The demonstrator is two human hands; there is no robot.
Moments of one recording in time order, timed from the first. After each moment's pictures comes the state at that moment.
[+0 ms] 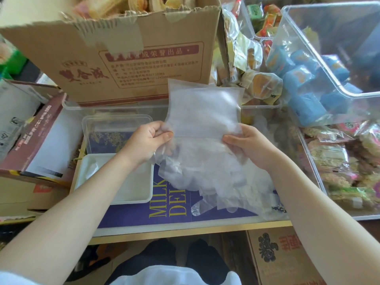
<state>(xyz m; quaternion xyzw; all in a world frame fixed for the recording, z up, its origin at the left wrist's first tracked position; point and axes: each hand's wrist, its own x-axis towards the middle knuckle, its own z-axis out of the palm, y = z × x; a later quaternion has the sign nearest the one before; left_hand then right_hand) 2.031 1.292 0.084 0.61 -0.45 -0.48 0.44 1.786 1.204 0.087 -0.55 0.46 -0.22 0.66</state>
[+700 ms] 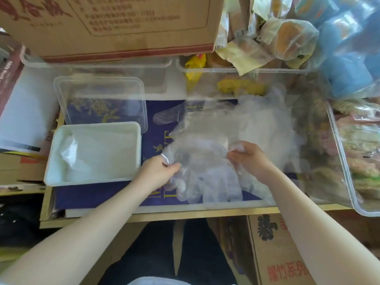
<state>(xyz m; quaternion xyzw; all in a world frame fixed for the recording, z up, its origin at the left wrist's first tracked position) 1.982 1.344 -0.022 0.81 -0.35 -0.47 0.08 1.757 1.240 -0.020 -0.54 0.62 -0.08 0.56</state>
